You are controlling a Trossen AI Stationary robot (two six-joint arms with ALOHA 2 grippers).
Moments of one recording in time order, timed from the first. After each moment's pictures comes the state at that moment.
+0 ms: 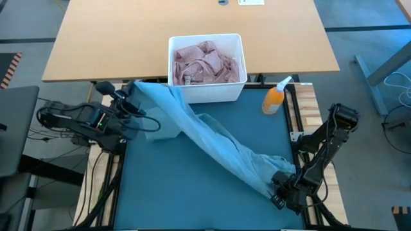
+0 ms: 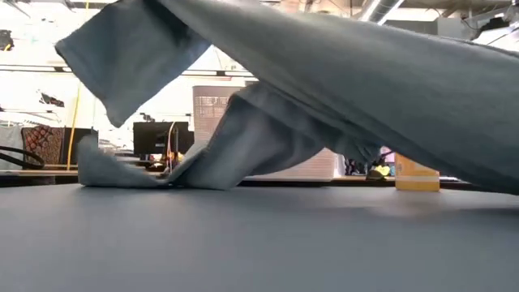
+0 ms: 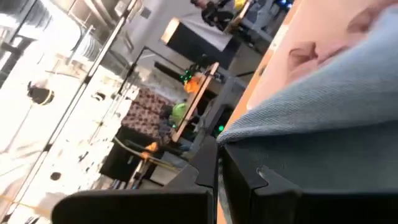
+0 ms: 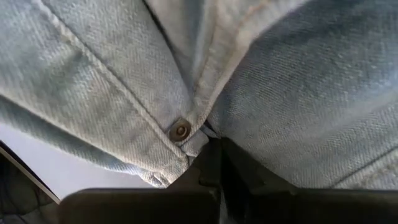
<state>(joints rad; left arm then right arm) -0.23 1.03 1.32 -1.38 -1.55 -0.13 1.11 1.43 0.65 -0.49 0.08 1.96</state>
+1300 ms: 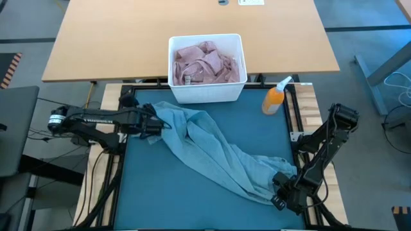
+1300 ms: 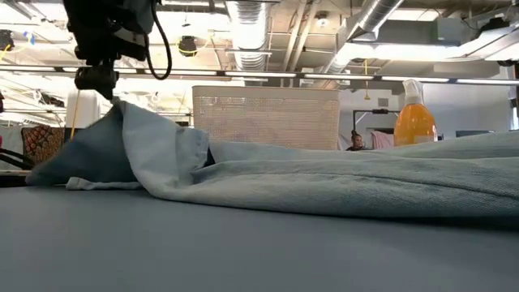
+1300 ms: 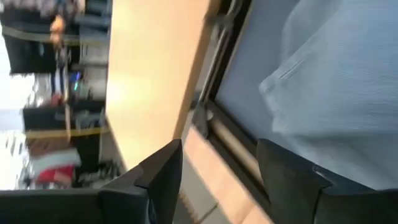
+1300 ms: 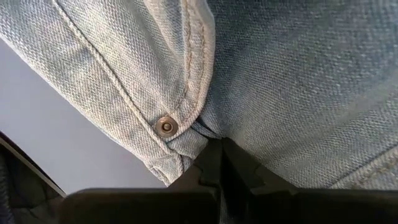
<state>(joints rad) 0.07 1.24 0.98 -1.50 -0.96 -0.48 1.11 1.43 0.65 -0.46 0.07 1.98</state>
